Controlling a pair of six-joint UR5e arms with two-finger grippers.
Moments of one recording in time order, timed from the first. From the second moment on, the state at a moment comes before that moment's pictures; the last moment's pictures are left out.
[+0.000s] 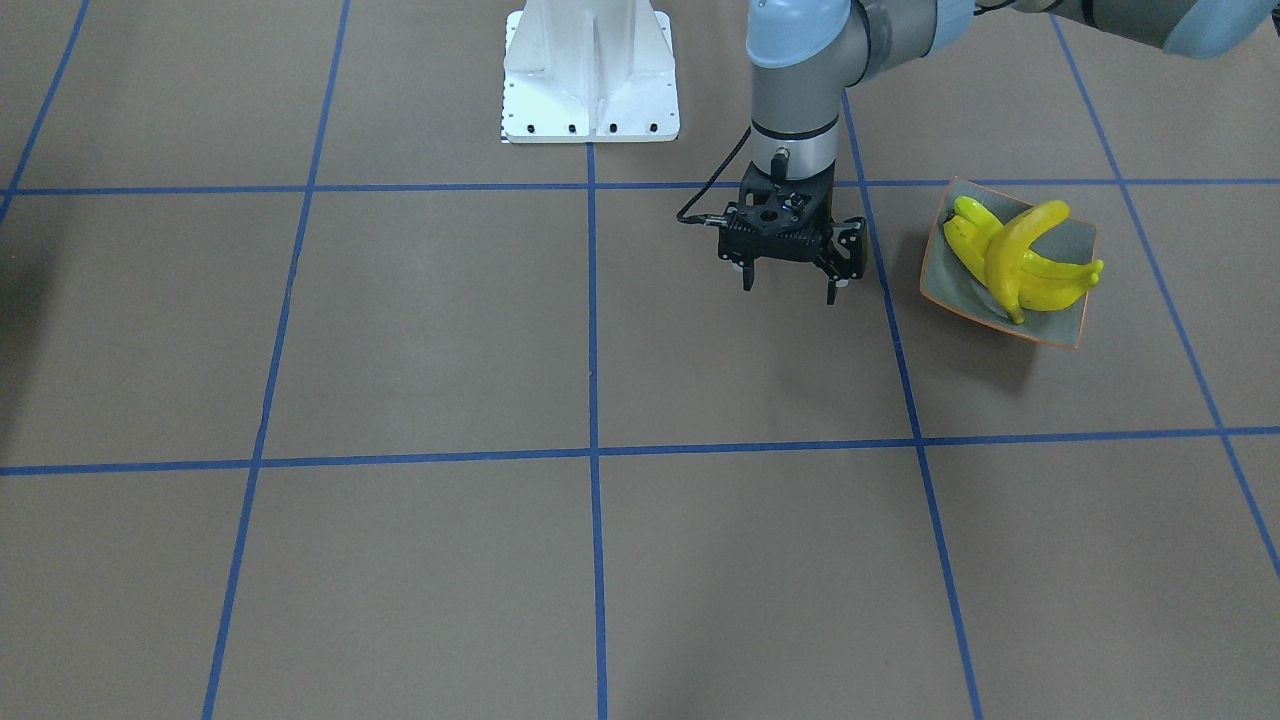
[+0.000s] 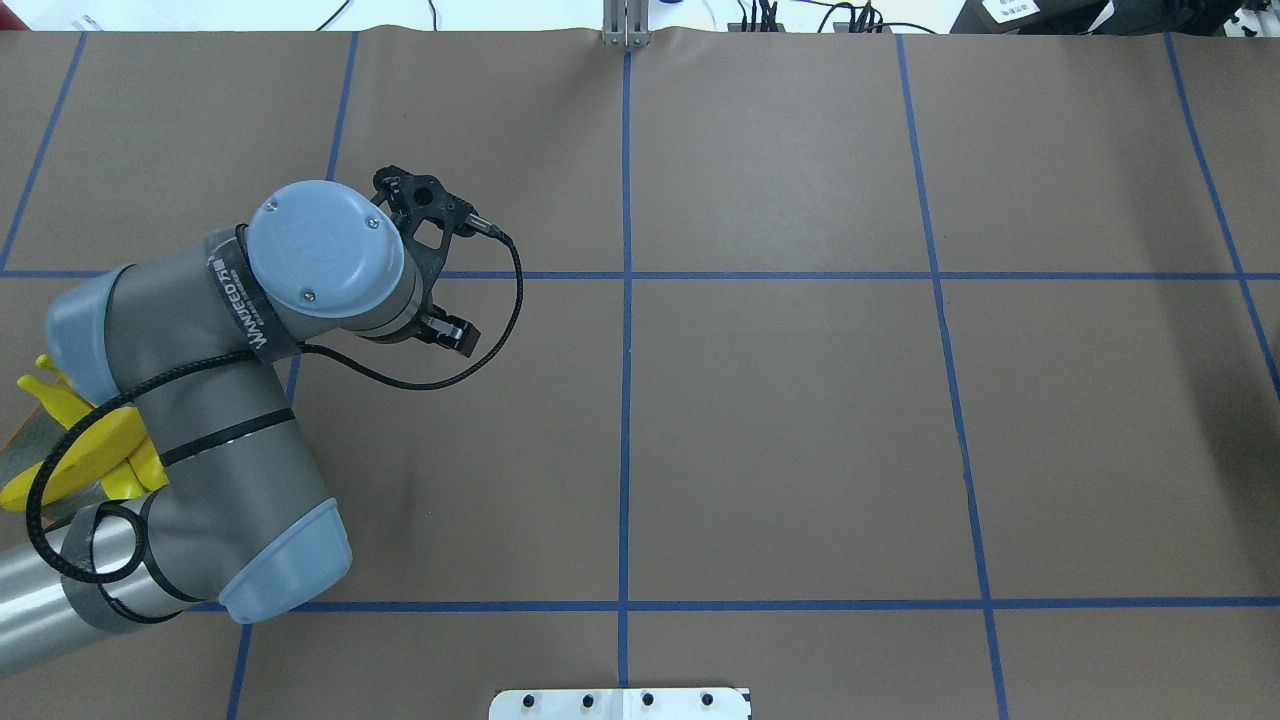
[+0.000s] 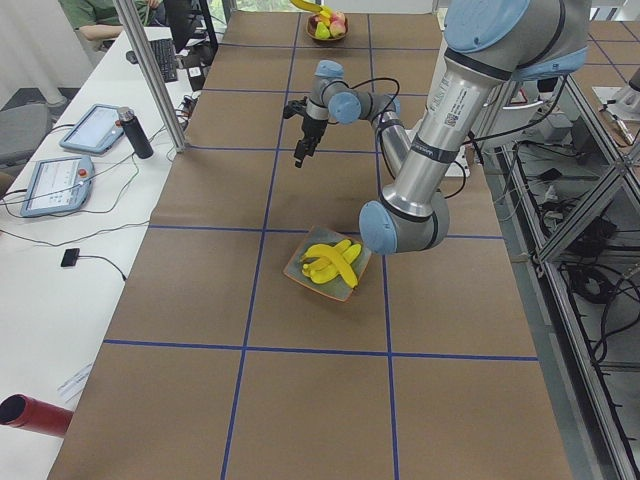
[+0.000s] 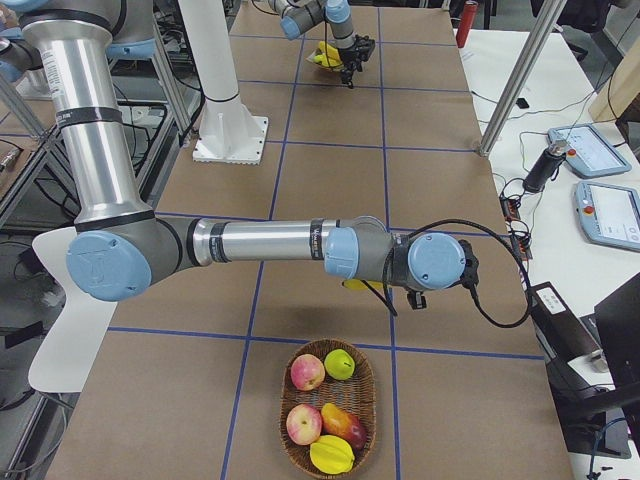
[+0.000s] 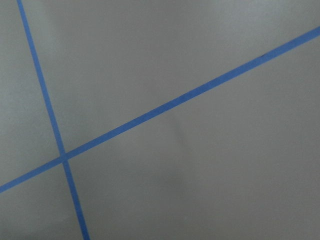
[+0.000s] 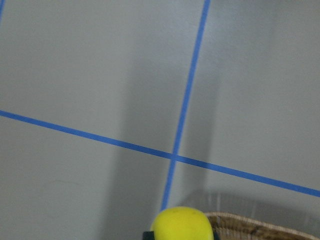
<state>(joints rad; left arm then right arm) -0.58 -2.13 -1.92 -1.37 -1.65 -0.74 1.67 -1.36 1.45 -1.71 2.83 -0.26</state>
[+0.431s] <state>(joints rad) -0.58 -2.13 -1.91 -1.55 -1.71 -0.87 1.55 -1.31 1.46 -1.71 3.06 -0.21</state>
